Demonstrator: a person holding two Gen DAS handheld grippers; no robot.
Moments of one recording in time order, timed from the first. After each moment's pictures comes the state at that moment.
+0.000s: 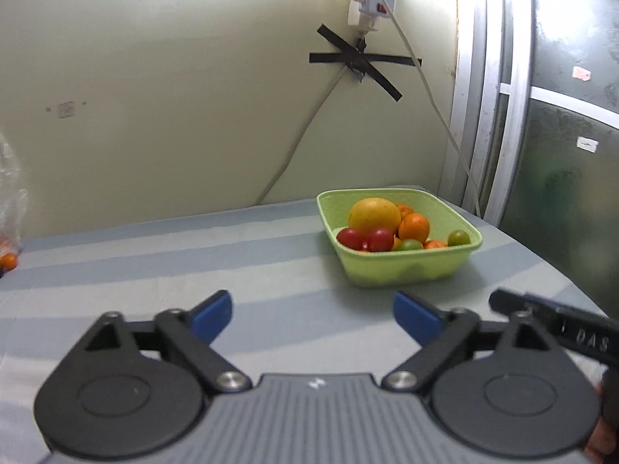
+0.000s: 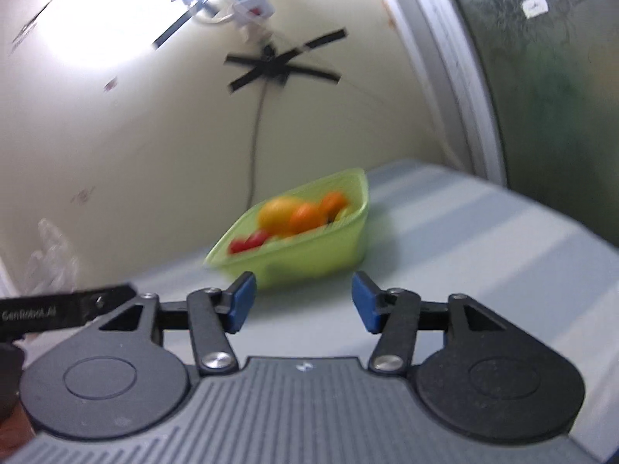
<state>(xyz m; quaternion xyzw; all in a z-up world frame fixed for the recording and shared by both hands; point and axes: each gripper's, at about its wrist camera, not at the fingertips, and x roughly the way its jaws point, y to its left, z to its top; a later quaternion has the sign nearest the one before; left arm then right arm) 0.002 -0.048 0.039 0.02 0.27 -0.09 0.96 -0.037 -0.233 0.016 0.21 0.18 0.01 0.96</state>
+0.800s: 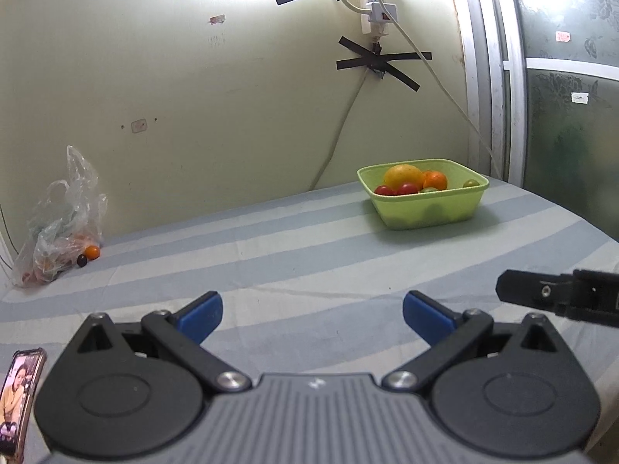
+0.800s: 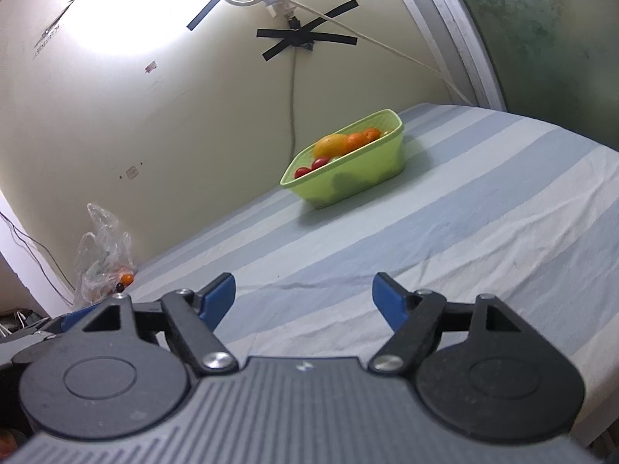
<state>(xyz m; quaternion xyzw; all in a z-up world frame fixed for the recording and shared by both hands) -0.107 -0.039 0.033 0.08 0.25 -0.01 0.96 -0.111 -0.180 0.020 0.27 0.22 0.04 0.94</state>
